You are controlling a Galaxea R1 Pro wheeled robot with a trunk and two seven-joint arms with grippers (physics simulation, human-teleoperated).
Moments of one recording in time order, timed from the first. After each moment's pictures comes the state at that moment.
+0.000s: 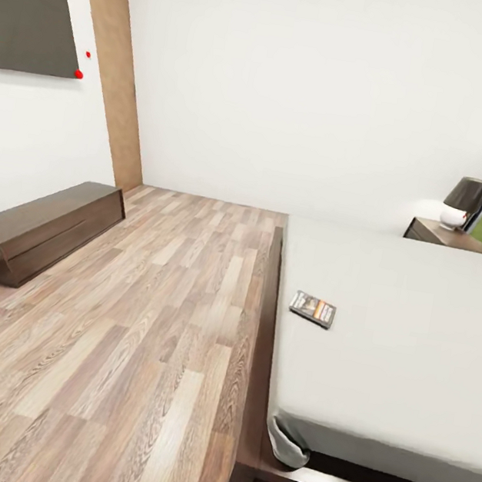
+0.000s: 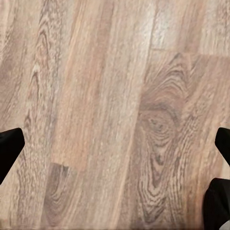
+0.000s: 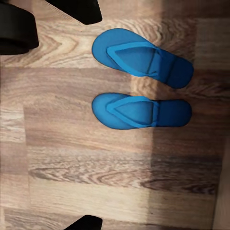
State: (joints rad) left arm -0.20 0.26 -0.33 -0.11 0.38 -0.30 0.02; right arm -0.45 -0.21 -0.11 0.00 0.10 -0.03 0.01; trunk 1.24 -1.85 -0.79
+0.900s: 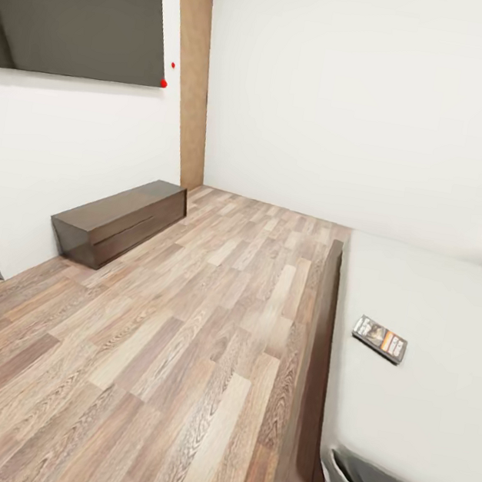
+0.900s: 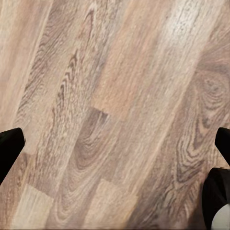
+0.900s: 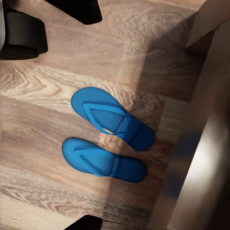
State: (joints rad) left arm -0.20 0.26 -0.33 -0.11 0.38 -0.30 0.02; right arm -0.45 -0.20 -0.11 0.00 0.10 -0.03 0.01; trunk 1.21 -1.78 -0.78
